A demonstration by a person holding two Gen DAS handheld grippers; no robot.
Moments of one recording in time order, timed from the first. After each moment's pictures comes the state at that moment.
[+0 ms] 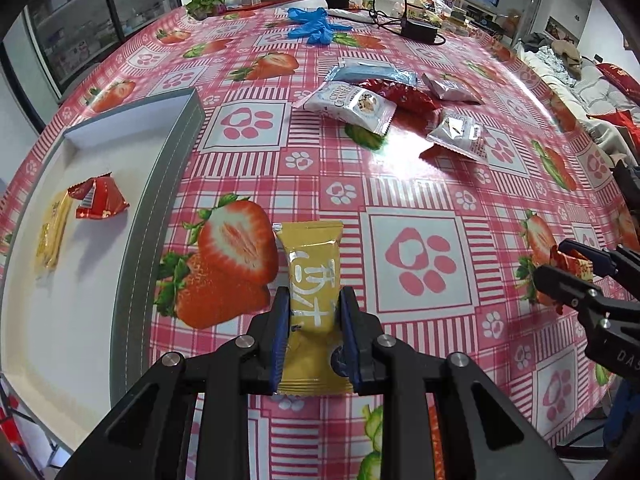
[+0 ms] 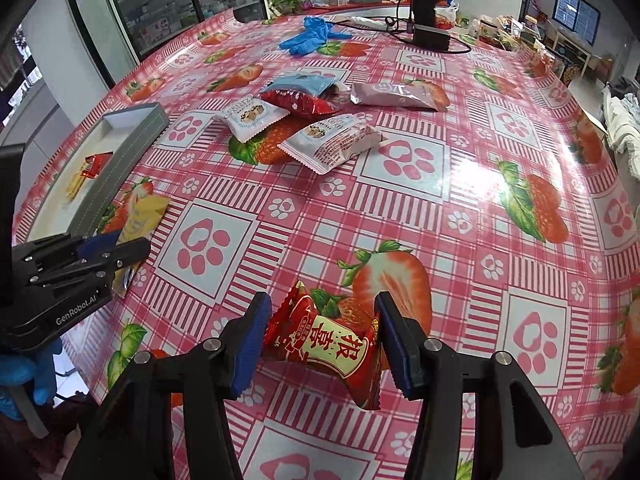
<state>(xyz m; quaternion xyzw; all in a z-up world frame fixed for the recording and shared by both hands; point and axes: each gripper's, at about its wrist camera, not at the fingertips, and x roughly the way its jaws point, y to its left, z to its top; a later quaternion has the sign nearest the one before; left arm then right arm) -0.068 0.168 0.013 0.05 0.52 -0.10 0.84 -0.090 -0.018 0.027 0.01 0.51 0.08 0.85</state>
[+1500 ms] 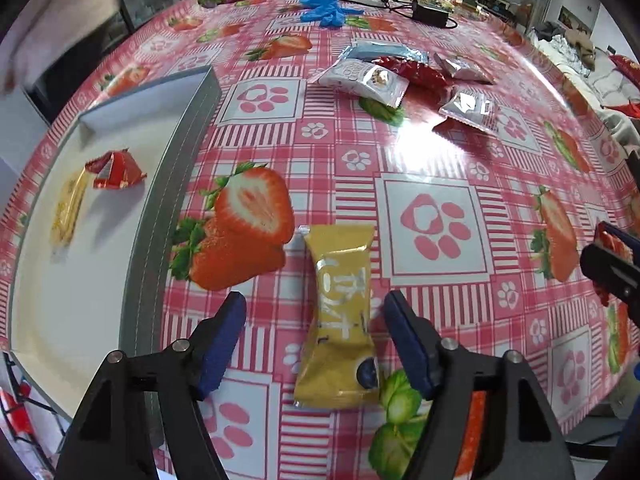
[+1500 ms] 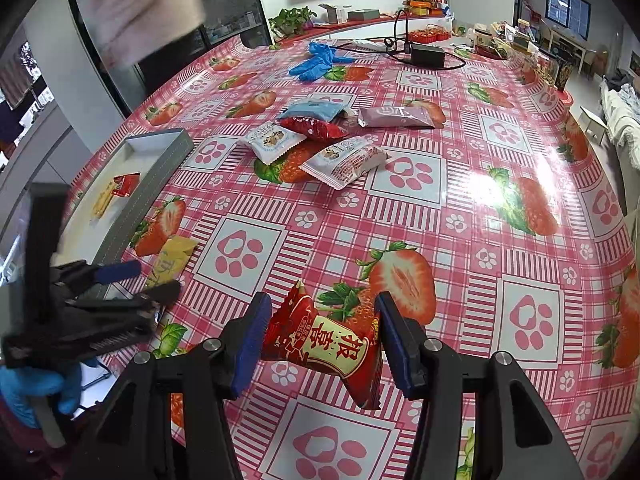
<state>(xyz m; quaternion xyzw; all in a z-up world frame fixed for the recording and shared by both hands) -0.082 0.165 0.003 0.07 0.54 -0.06 0.84 -0.113 -0.017 0.049 0.05 0.48 0.09 0.87</state>
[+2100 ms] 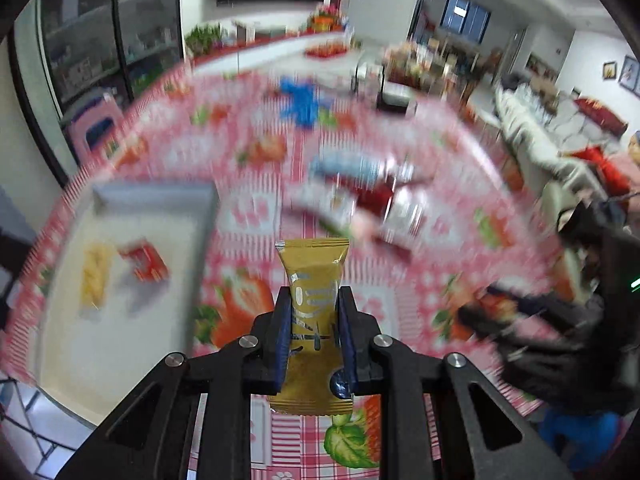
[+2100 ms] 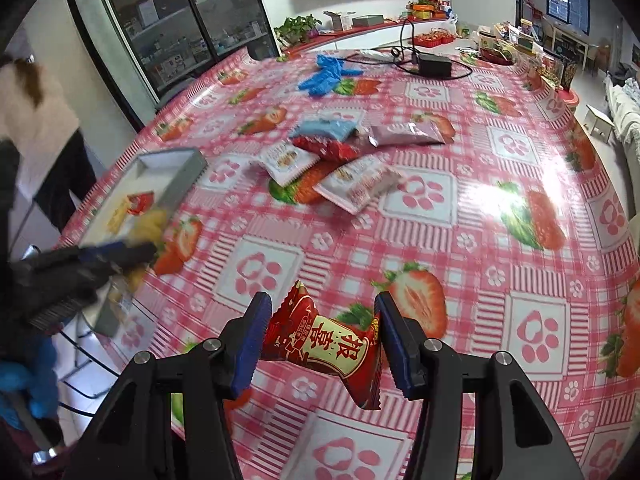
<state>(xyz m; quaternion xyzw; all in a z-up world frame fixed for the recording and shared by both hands) -0.088 0.182 0.140 0.00 0.45 -0.13 0.88 -0.100 -0.012 0.074 0.07 0.47 0.12 0.87</state>
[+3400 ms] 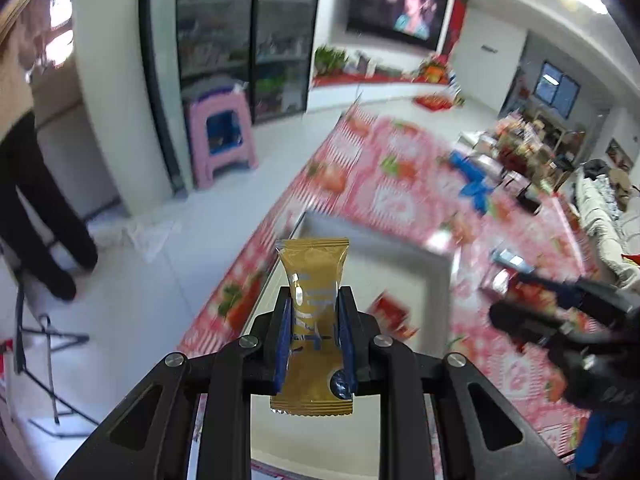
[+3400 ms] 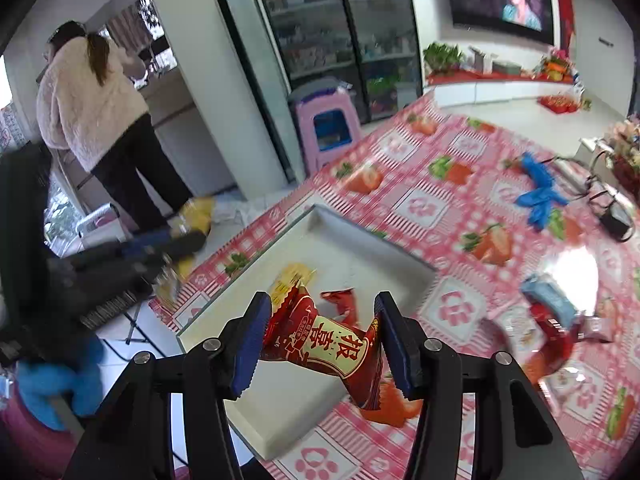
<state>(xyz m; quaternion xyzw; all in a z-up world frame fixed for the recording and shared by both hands) -0.055 0.417 0.130 -0.08 0.43 0.04 0.90 -0.013 0.237 0.155 -0.02 0.44 0.31 0.84</state>
